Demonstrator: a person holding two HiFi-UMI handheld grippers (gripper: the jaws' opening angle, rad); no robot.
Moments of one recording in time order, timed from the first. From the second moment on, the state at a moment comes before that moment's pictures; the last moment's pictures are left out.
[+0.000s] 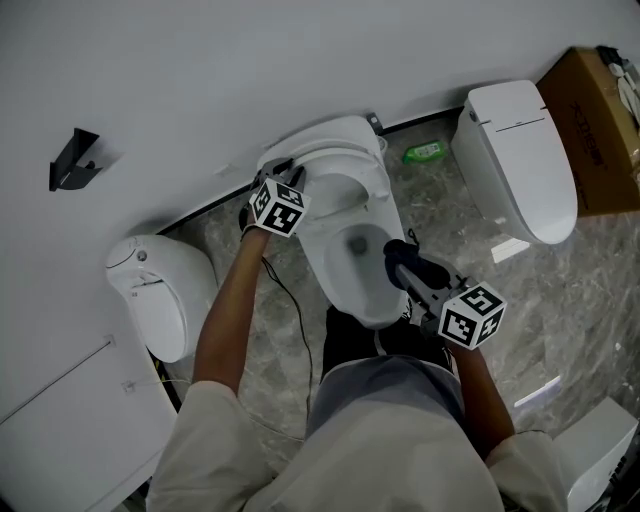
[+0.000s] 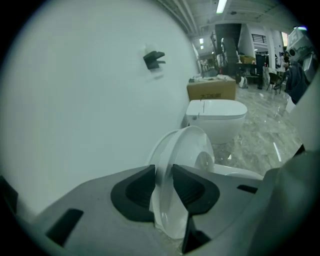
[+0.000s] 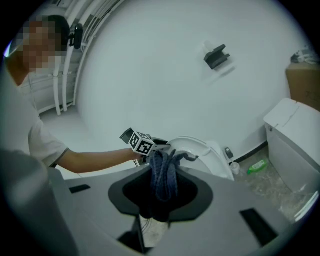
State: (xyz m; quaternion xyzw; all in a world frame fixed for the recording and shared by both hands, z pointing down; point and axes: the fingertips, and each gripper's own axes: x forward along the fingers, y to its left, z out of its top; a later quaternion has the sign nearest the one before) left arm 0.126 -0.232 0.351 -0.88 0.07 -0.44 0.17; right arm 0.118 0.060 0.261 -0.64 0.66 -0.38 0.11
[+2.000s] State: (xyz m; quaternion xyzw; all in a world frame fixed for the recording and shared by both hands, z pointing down) left arm -0.042 0.116 0.434 -0.87 0.03 -0.47 0.17; right arm 0.097 0.214 0.290 -0.59 0.68 -0.42 0.13
